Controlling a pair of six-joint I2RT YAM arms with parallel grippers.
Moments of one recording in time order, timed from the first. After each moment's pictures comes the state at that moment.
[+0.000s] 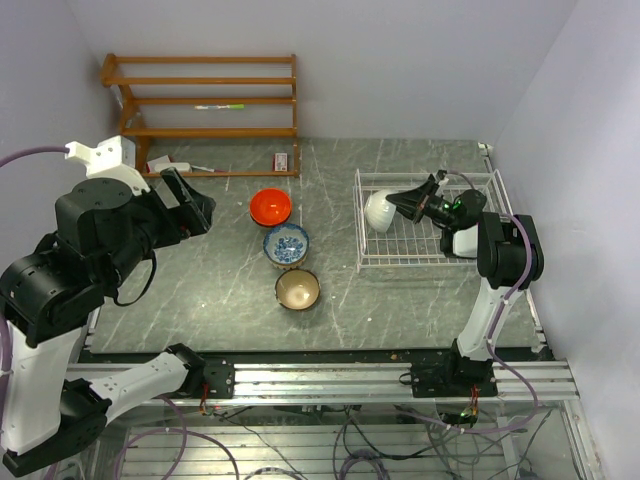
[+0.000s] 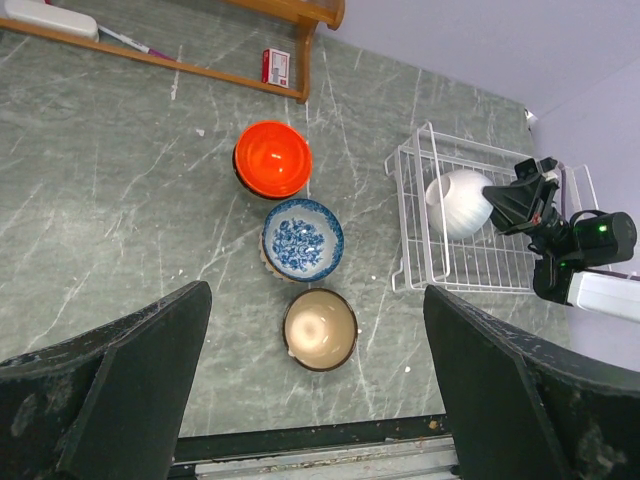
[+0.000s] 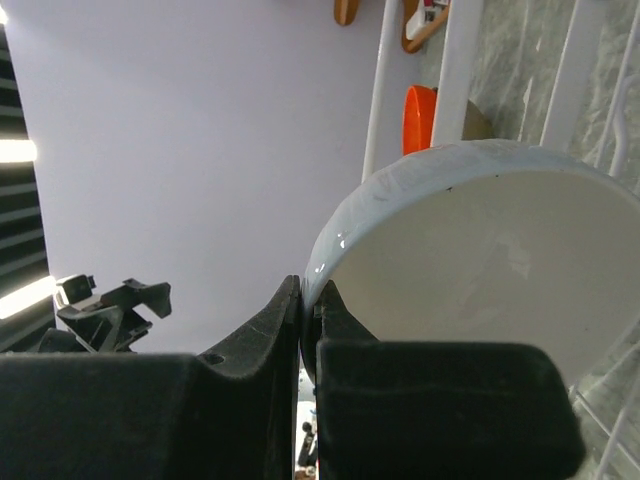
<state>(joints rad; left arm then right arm) -0.63 0.97 1.82 -1.23 -0.41 -0.61 -0.08 2.02 0.85 1.32 -1.10 1.63</state>
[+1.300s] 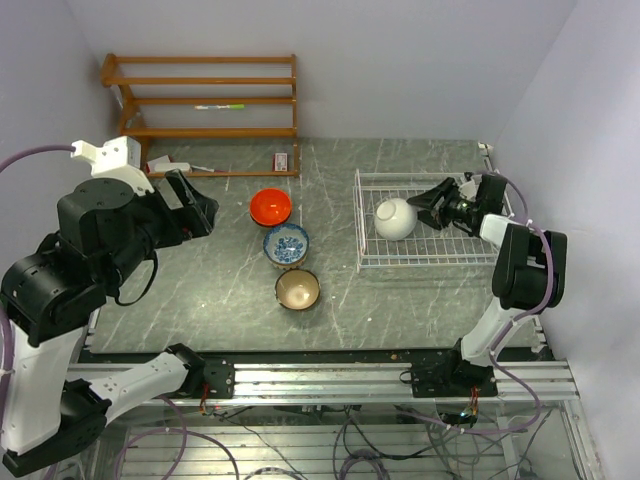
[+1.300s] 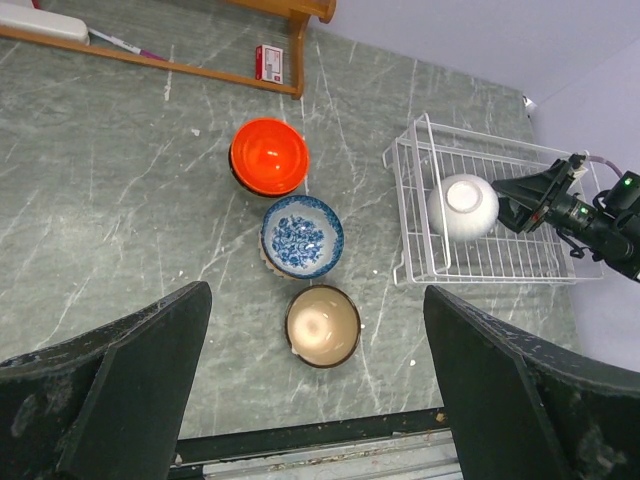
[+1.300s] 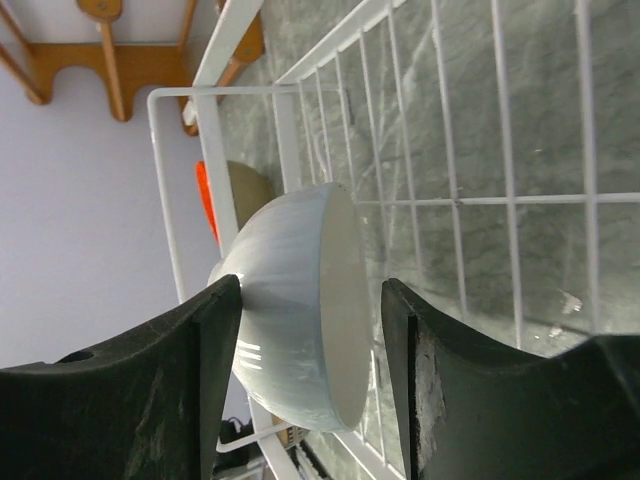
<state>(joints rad) -0.63 0.97 1.80 -1.22 -0.39 -0.58 -0.21 1.83 1.00 0.15 -0.90 0.79</state>
